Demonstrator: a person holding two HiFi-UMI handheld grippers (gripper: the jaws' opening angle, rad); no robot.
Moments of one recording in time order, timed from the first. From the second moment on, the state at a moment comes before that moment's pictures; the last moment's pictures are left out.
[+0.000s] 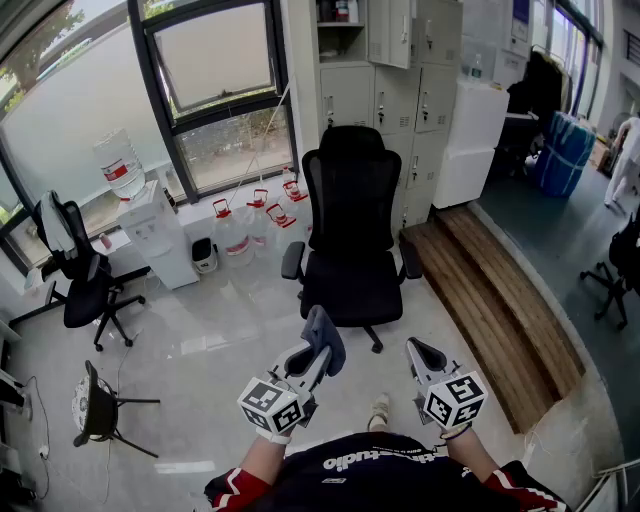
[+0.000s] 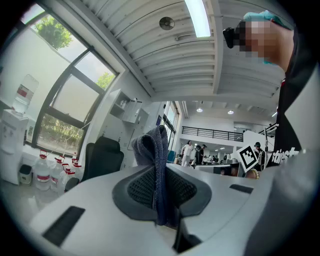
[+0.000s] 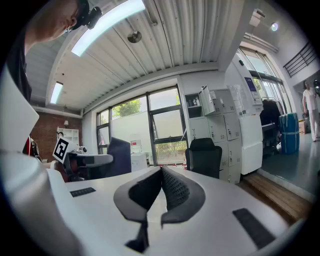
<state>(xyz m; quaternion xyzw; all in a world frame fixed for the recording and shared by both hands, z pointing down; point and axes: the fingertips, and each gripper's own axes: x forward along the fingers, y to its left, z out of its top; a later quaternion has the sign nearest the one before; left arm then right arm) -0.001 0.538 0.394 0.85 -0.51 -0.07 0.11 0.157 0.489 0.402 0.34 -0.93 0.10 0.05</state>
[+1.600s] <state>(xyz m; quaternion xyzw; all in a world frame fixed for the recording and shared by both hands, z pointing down) 0.013 0.321 0.411 0.84 -0.52 -0.05 0.14 0.169 0.274 0.424 0.32 -0.94 0.13 0.07</state>
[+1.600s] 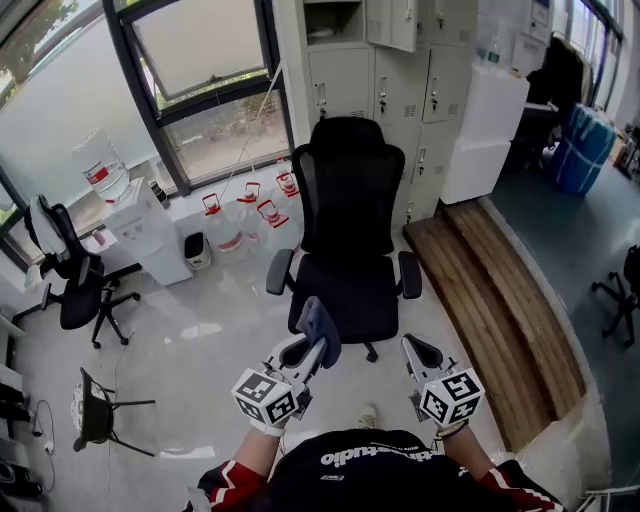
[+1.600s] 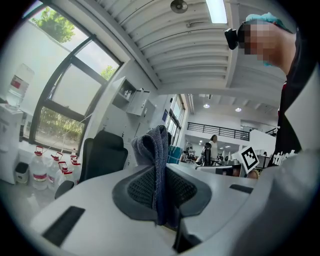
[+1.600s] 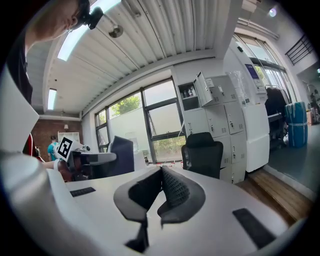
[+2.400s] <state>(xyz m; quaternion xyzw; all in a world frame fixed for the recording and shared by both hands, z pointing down) 0.027 0.202 0.401 0.81 -0.57 -0.01 0.15 0.161 0.128 0.421 0.25 -0.96 0.16 0.04</state>
